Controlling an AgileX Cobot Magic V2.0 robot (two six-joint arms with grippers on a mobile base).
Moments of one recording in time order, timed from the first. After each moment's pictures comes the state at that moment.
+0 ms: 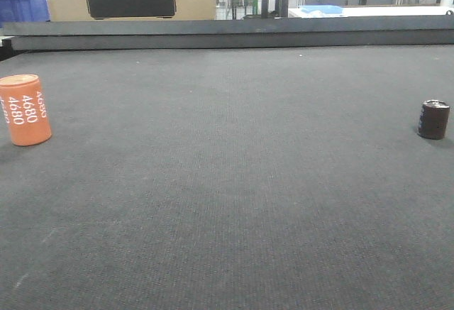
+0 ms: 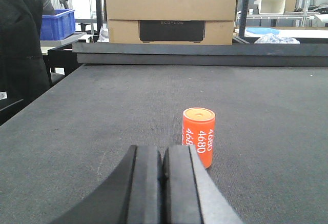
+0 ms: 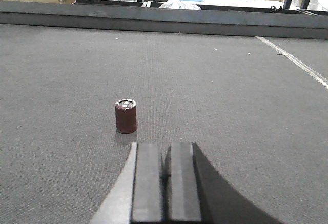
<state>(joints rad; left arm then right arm) 0.05 0.00 0.00 0.00 0.04 0.02 -0.02 0.00 0.00 0.07 0.17 -0.07</state>
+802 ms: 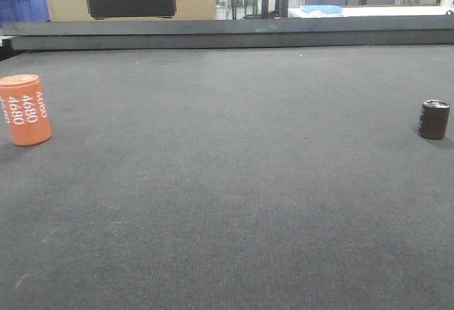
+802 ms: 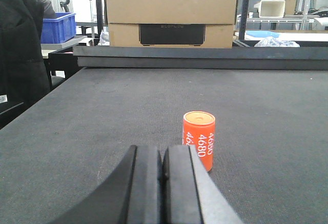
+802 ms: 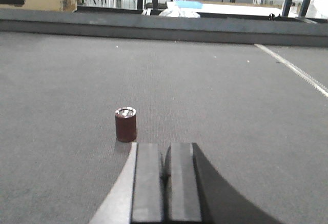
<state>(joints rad) 0.05 0.00 0.00 0.00 0.03 0.02 -0.02 0.00 0.00 0.07 0.14 -0.07</state>
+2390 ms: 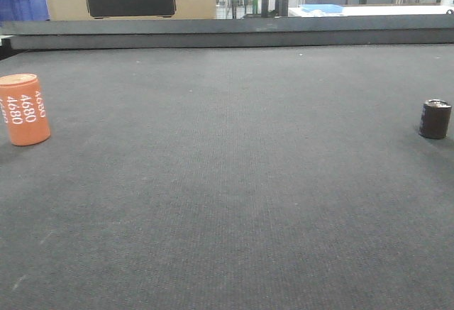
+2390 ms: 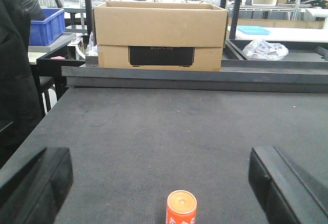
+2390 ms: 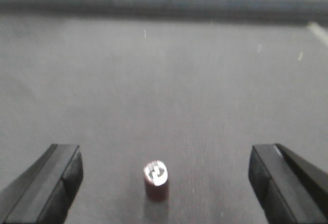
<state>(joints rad) 0.05 0.45 -0.67 -0.03 0.34 0.02 0.07 0.89 -0.45 0.12 -0.08 -0.08</state>
